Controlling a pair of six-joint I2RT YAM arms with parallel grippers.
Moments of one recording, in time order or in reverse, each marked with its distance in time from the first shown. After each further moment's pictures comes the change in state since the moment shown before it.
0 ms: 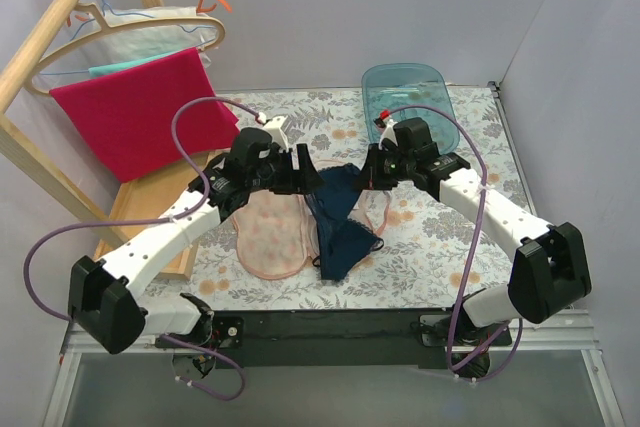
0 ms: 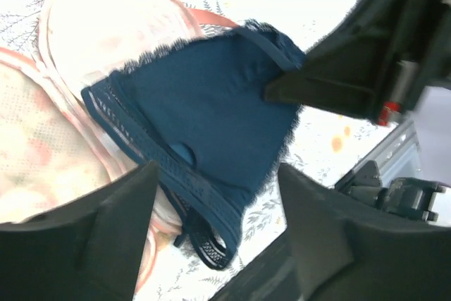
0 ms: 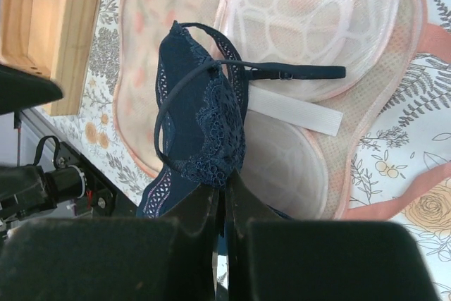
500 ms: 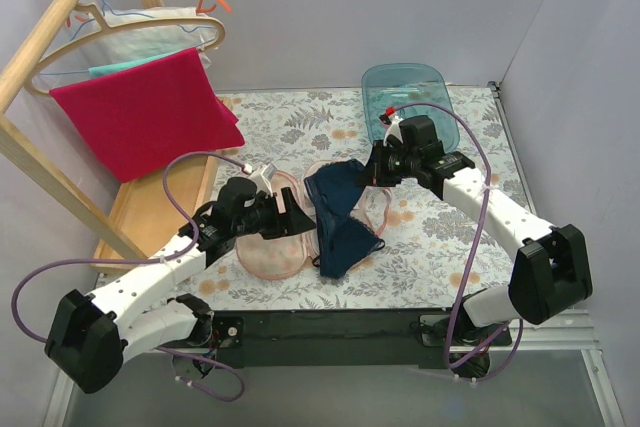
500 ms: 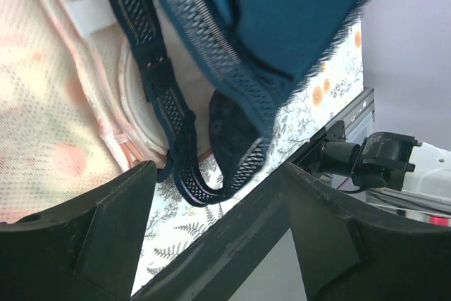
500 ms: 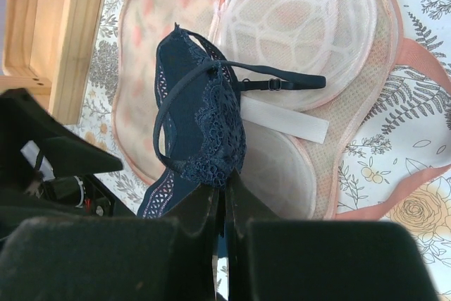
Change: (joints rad) left arm 0.000 -0.274 -0.433 0.148 0.110 -0.214; right arm -0.035 -0.002 0.001 0.013 -0.007 -0.012
